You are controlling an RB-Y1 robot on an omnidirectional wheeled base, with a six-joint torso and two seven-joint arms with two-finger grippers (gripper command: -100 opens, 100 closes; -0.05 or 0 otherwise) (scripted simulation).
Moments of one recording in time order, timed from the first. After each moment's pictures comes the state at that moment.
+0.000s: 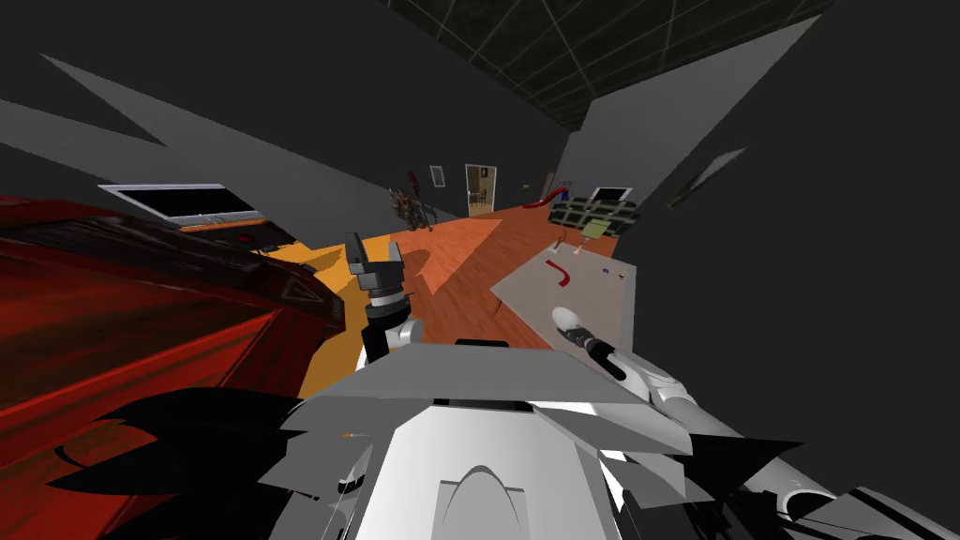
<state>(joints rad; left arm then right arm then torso) 0.47 0.00 0.01 -2.40 0.06 -0.56 -0.07 0.32 -0.95 0.34 -1.22 0.62 -0.11 0.30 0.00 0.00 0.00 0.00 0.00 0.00</state>
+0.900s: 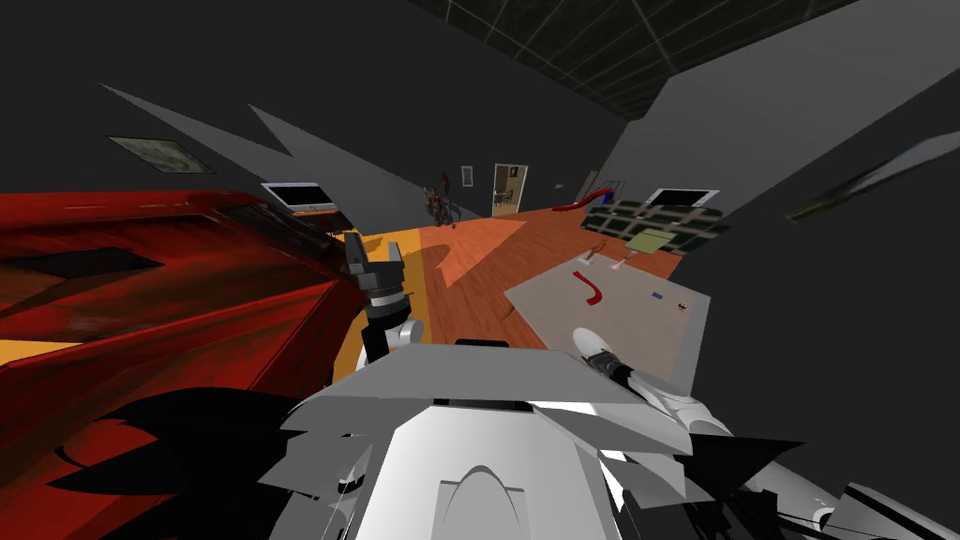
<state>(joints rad) 0.47 0.00 0.01 -2.40 0.06 -0.56 -0.07 0.33 -0.98 0.46 -0.98 0.73 -0.02 0.39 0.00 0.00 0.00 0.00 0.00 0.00</state>
